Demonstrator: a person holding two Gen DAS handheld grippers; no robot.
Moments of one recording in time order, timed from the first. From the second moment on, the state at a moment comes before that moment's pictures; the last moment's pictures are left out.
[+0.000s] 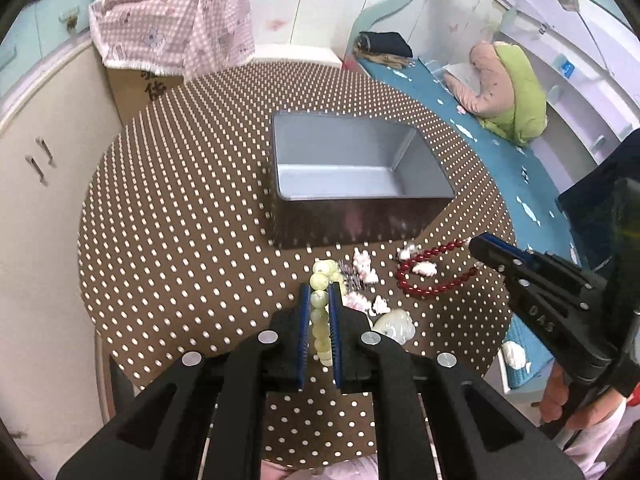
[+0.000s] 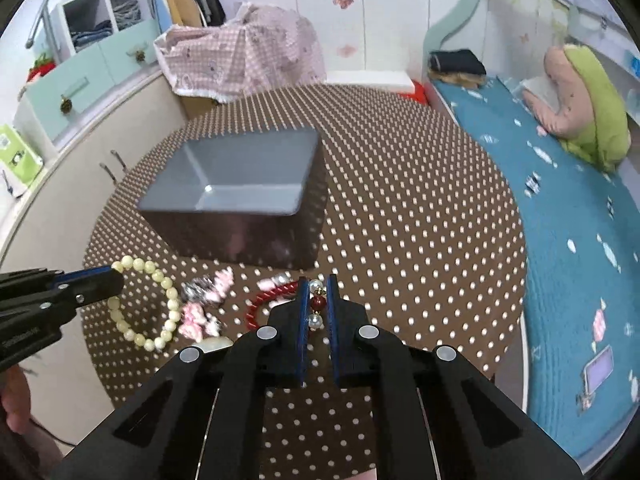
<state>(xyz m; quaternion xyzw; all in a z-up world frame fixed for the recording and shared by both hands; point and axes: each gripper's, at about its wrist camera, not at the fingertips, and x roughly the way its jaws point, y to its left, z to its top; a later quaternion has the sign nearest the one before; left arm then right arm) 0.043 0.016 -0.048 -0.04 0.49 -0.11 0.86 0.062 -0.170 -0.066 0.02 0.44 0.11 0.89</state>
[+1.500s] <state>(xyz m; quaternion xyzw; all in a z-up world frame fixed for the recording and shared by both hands) 0.181 0.010 -0.050 -0.07 0.51 -0.12 0.85 0.170 -0.106 -0.046 0.01 0.44 0.15 0.88</state>
